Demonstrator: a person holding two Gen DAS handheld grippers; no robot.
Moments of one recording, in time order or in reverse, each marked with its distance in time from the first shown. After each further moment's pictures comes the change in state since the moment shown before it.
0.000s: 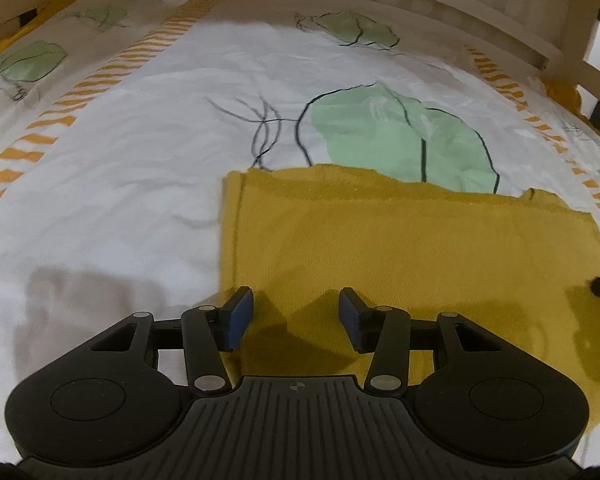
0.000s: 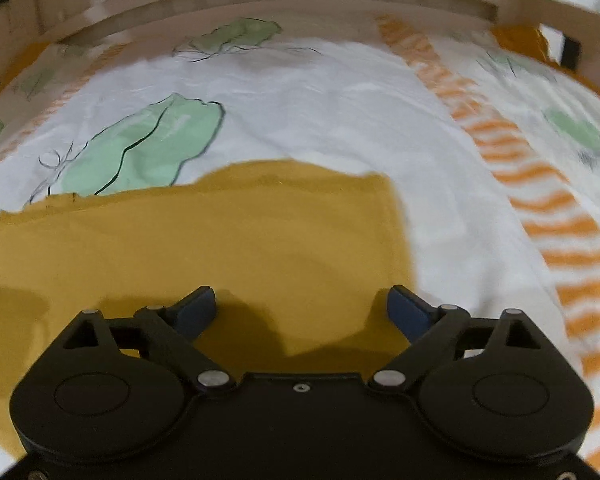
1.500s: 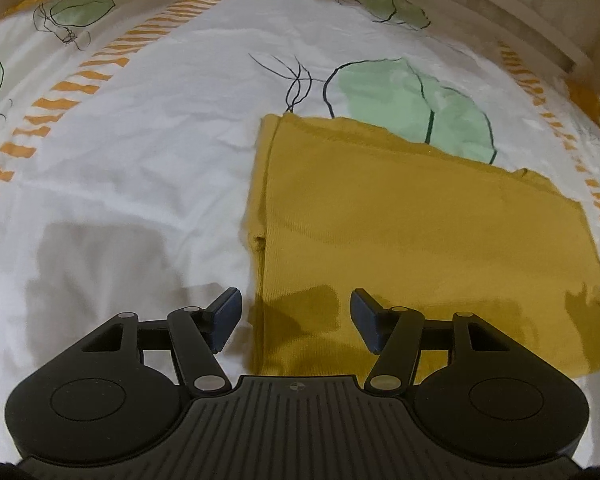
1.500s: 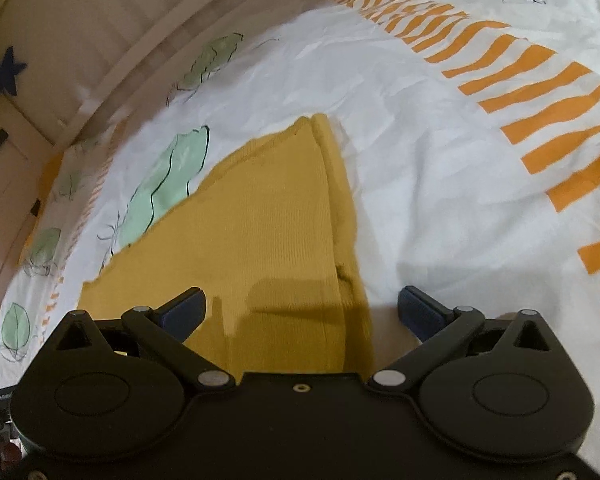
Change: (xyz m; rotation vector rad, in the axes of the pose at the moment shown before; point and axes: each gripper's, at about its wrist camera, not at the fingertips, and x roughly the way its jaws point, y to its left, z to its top) left arm -0.041 -0.004 -0.024 -0.113 0.120 0.040; right arm -0.024 -0.073 -0.042 0.403 0.043 0.287
